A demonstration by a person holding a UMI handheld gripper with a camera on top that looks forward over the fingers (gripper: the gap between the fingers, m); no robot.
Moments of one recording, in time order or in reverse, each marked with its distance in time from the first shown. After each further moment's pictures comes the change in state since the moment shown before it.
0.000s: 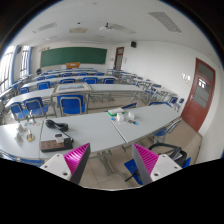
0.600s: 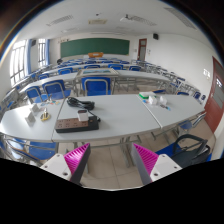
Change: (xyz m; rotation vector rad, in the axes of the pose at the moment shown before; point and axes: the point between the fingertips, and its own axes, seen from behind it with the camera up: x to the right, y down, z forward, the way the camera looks) arm -0.121 0.114 0.064 -0.095 -0.252 -0.064
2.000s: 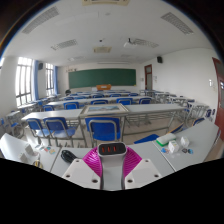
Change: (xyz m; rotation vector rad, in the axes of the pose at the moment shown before) arm -0.017 -0.237 0.173 0.371 -0.119 0.032
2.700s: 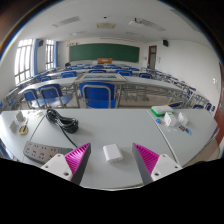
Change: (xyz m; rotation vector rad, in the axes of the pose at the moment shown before) arm 0.063 0.148 0.000 -0.286 0.016 -0.086
